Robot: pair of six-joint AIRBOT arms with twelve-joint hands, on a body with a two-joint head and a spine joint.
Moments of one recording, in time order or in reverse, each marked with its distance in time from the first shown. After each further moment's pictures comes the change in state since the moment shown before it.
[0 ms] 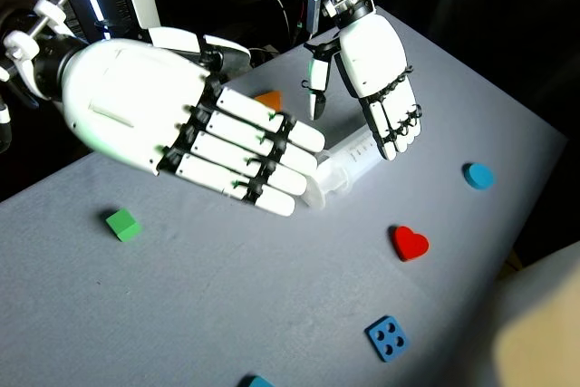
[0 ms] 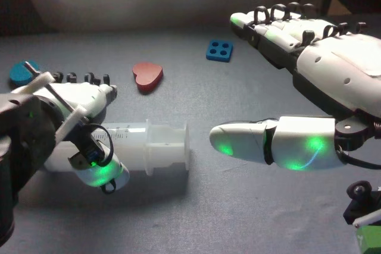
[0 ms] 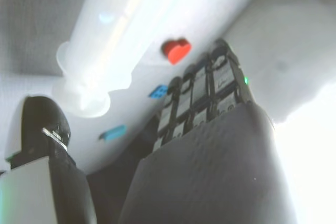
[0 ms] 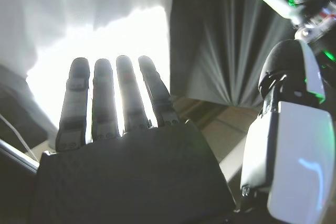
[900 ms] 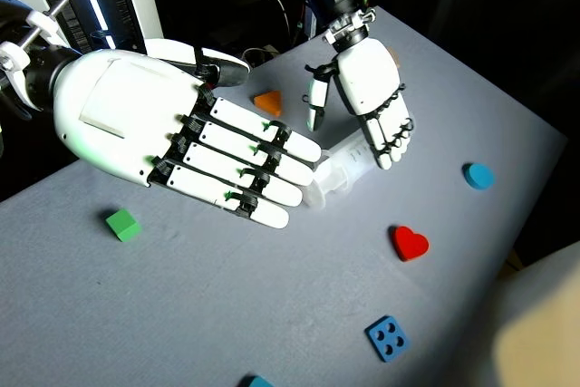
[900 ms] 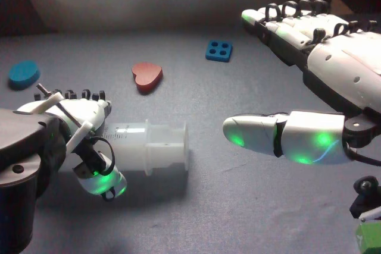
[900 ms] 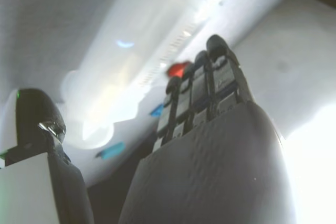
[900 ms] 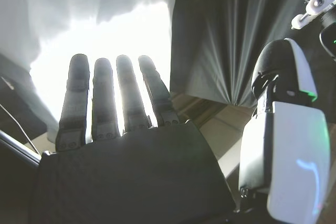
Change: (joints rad) left arm 0.111 -0.080 0.084 0.072 -0.014 -0.114; right arm -0.037 0.005 0.022 -0.053 0.027 0.040
